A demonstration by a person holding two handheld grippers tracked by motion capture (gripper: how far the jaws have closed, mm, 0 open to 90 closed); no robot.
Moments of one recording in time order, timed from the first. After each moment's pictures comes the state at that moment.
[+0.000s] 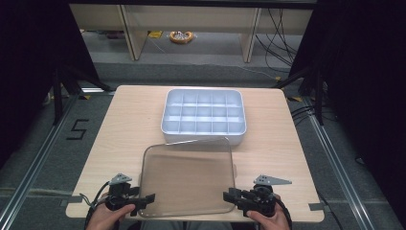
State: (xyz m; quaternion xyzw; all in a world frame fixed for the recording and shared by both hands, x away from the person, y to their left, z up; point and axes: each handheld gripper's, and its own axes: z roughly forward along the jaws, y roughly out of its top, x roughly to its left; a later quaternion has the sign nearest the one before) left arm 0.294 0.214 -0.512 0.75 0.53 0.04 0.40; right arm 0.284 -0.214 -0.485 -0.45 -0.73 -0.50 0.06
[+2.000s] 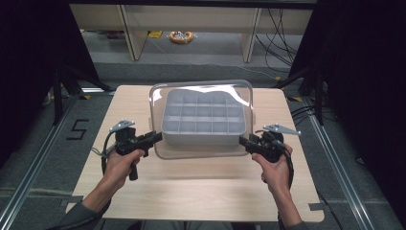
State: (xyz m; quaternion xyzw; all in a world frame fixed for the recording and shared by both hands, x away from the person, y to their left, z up) left arm 0.407 0.183 -0.407 0.66 0.53 0.12 0.53; right arm 0.397 -0.227 -0.404 -0.53 -0.69 -0.47 -0.16
